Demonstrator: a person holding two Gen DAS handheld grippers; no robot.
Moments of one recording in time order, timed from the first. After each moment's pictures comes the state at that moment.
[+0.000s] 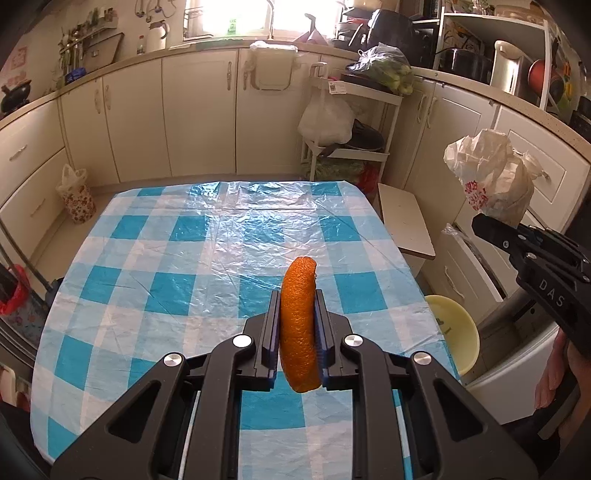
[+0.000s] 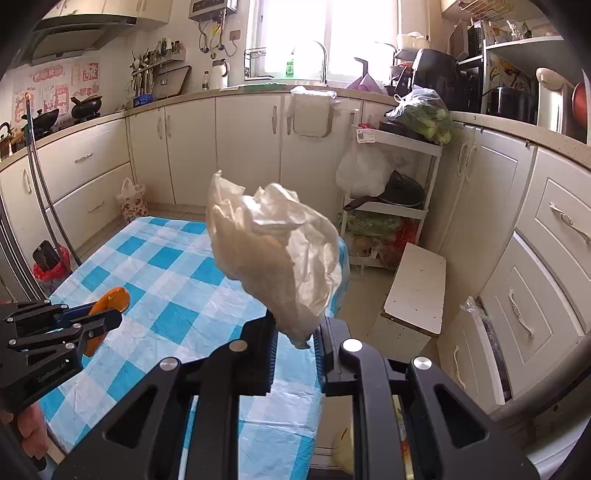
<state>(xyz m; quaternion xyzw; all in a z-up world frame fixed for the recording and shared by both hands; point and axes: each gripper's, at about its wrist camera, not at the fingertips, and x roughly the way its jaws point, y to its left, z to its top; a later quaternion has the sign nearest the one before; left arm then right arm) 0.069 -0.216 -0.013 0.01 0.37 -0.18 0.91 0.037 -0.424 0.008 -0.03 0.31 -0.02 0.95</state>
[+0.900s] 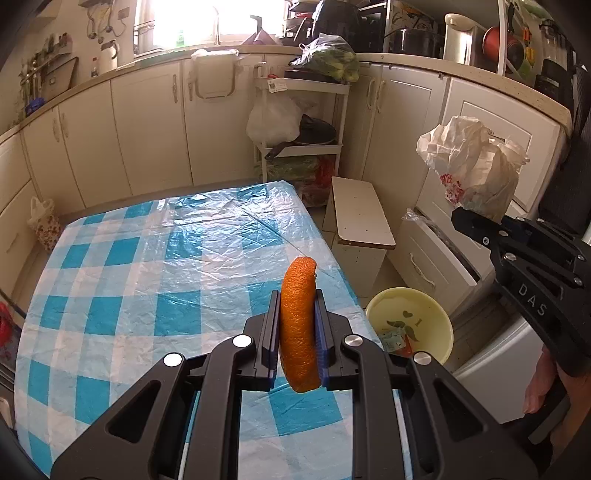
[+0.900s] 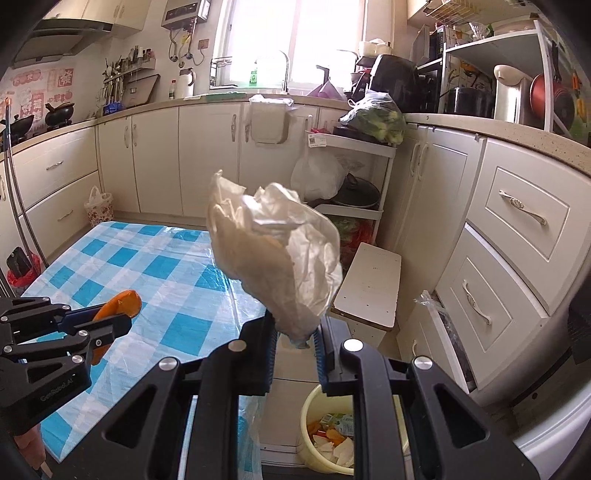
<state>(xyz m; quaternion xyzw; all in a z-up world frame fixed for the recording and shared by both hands) 0.051 -0.301 -0.010 0.05 0.36 -0.24 0.90 0.006 -0.472 0.004 -0.03 0.29 -0.09 0.95</state>
